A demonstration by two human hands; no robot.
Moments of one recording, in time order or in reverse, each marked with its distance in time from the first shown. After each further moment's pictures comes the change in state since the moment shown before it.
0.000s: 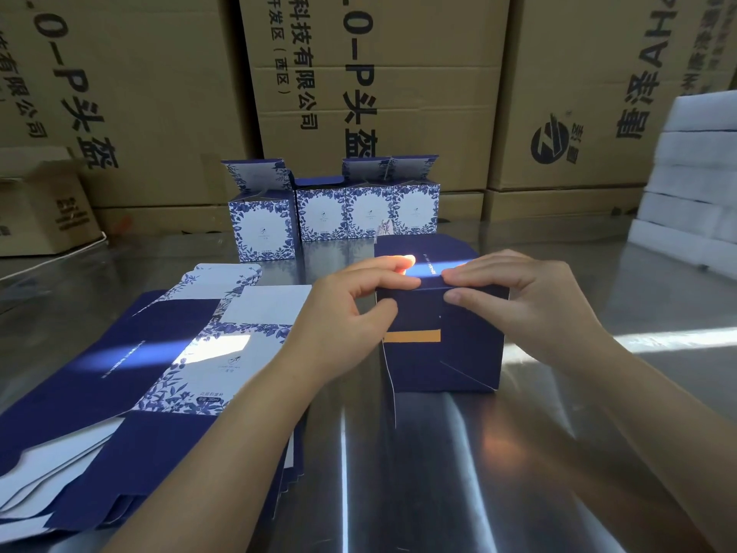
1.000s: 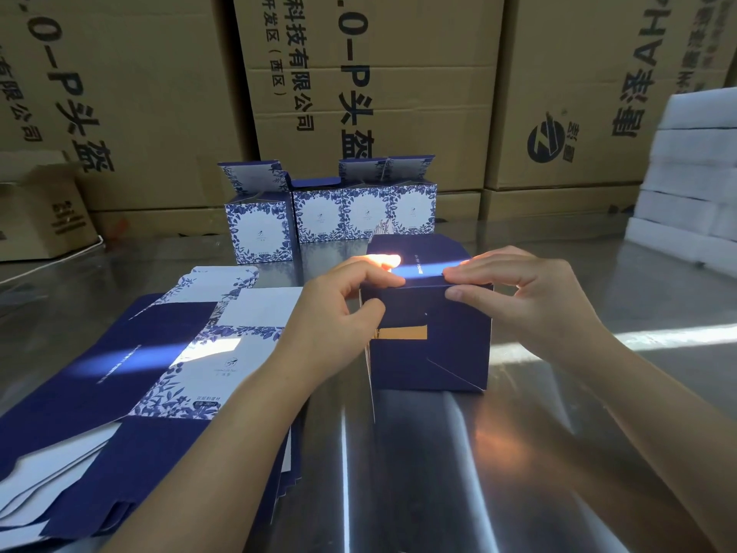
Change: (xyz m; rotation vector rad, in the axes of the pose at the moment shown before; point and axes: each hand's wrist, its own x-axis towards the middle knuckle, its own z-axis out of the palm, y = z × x) left_hand 0.000 0.000 -0.002 0.039 0.029 -0.044; right_hand 0.000 -0.001 -0.003 0.035 0.008 0.057
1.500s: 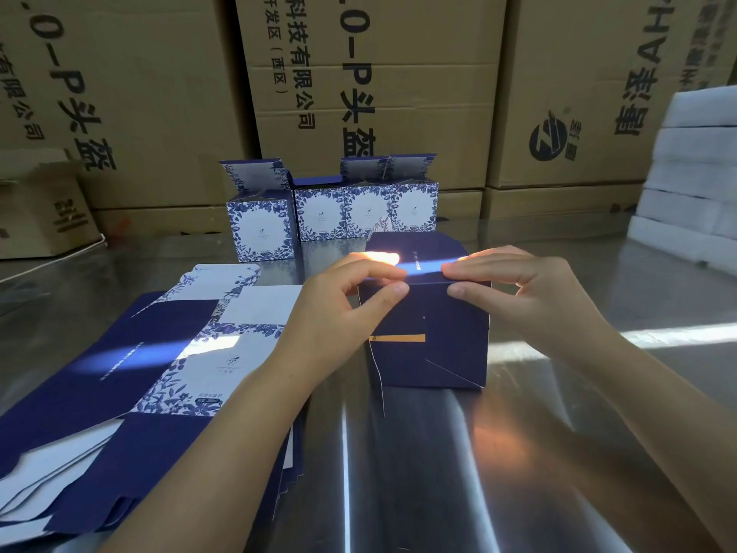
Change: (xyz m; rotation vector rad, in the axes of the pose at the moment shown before) left_hand 0.001 -0.003 0.000 0.013 0.029 0.057; right_hand 0.001 0.001 -0.002 0.007 -0.063 0.031
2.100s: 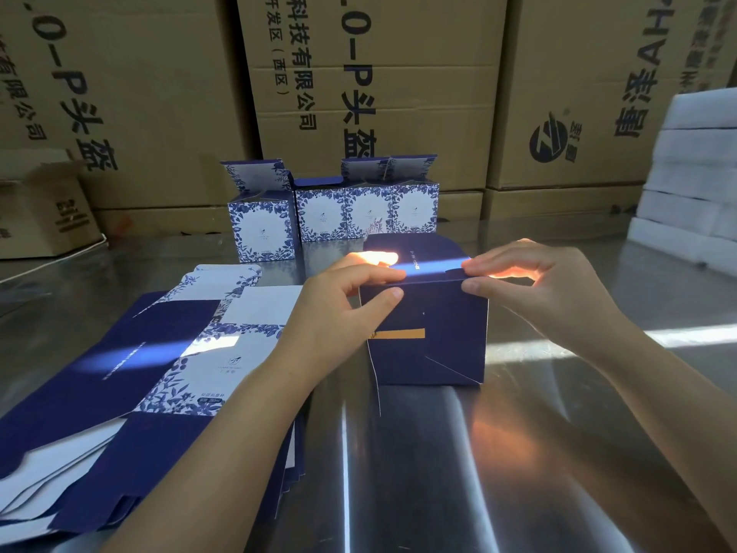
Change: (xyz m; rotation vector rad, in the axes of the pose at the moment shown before) left_hand 0.000 0.000 -0.001 0.015 -0.003 -0.020; right_hand 0.003 0.005 -0.012 0.029 0.029 0.062
